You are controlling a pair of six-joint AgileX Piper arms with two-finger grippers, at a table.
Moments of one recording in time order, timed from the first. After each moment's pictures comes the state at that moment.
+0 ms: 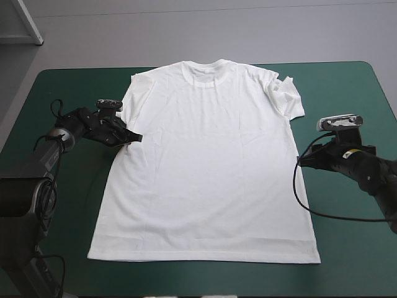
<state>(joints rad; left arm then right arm) -0.01 1.92 -1.34 -0.44 0.66 0.52 0.02 1.18 -0.85 0.28 0.45 -0.35</state>
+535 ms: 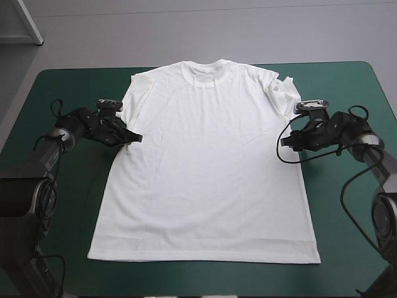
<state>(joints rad) -0.01 1.92 -1.34 -0.44 0.66 0.52 0.02 1.75 -1.21 0.33 0.57 -0.40</state>
